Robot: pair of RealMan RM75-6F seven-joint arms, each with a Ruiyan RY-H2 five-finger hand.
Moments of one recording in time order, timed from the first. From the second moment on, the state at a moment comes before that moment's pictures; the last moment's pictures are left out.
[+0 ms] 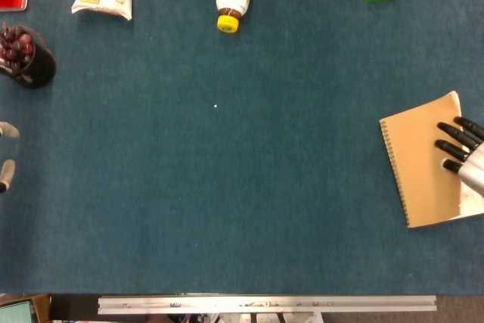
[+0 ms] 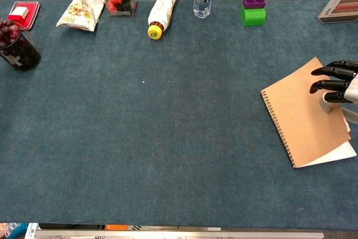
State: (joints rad) left arm -0.11 -1.15 -0.02 -1.65 1.43 1.40 0.09; right arm 0.45 -1.09 -0.28 -1.36 -1.95 1.33 -0.13
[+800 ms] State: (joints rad) left arm -0.11 -1.14 -0.02 -1.66 1.43 1.39 0.08; right arm 0.47 -1.33 -0.18 -1.23 -2.02 1.43 -0.04
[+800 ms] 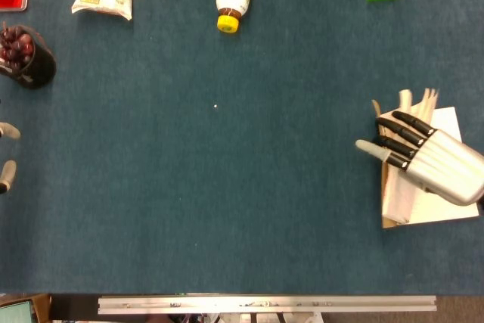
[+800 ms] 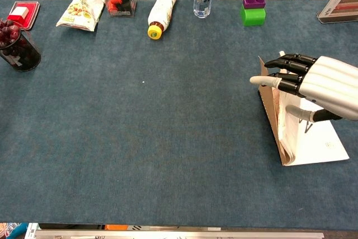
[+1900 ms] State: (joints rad) left arm -0.11 -1.14 -0.02 -1.65 1.42 1.39 0.08; right arm 0.49 -1.58 -0.16 -1.05 -2.03 1.54 0.13
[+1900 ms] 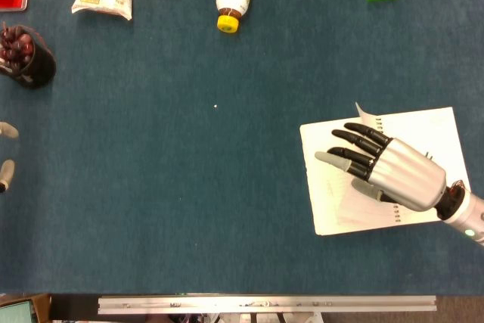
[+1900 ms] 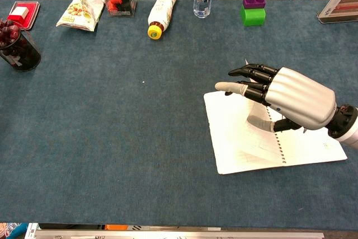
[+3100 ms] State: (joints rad) left arm -0.10 -1.15 -0.02 -1.64 1.45 1.42 0.06; right arm 0.27 -1.32 -0.08 -1.42 -1.56 1.41 -0.39
